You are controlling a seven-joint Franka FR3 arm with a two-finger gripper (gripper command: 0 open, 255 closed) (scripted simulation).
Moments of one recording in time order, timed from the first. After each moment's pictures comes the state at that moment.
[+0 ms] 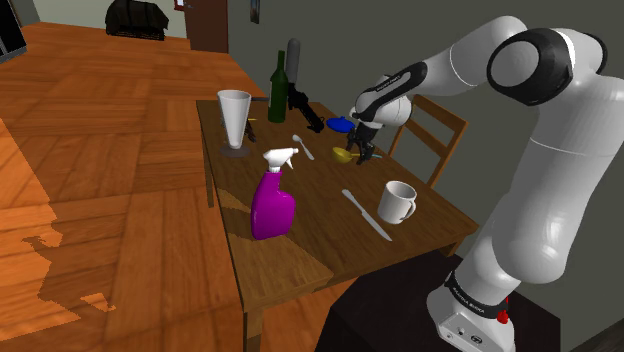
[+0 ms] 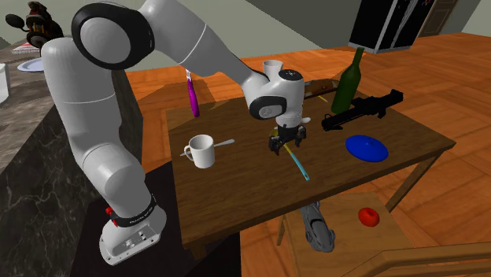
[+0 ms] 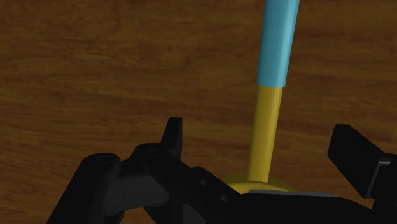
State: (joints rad) arm 0.13 0.17 -0.52 -2.19 0.27 2.49 -1.76
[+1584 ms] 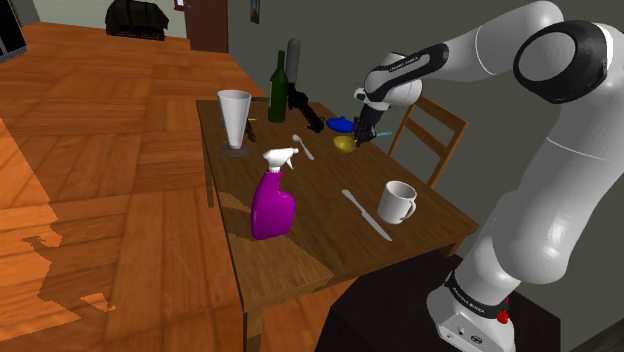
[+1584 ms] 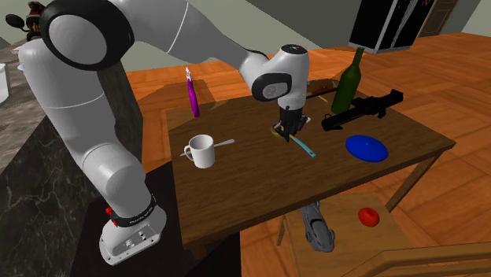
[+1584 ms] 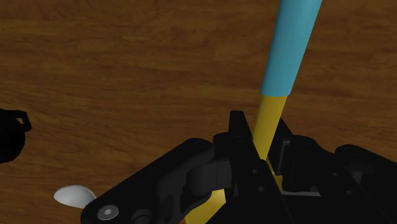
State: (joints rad) arm 0.15 0.06 -0.55 -2.13 0.16 2.34 -1.67
